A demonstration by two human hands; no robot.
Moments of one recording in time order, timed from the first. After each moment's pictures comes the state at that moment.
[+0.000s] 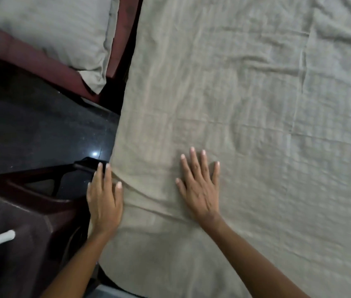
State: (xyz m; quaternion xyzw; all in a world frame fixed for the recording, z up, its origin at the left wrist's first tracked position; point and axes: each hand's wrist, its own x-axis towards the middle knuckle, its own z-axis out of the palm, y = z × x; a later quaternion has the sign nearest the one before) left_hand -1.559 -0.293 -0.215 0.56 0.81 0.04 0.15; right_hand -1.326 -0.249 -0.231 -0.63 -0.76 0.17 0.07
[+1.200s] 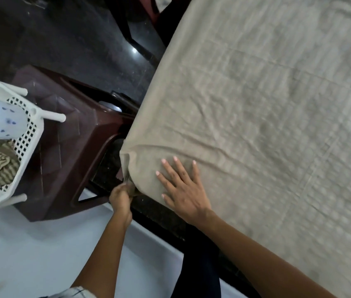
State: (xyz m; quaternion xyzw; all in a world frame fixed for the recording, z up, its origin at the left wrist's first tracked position) left_hand -1.537 -0.503 -0.216 -0.14 0.87 0.34 0.33; right_hand -1.359 -0.421 -0.202 -0.32 -0.92 0.22 -0.03
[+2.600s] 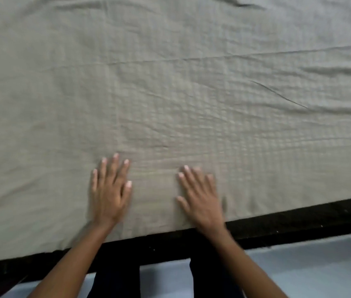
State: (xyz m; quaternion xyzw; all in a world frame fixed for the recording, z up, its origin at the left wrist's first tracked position) left_hand -1.234 -0.423 -0.219 0.79 0.59 -0.05 0.16; right_hand -0.994 -0.510 -0.219 -0.70 -0.70 0.15 0.00
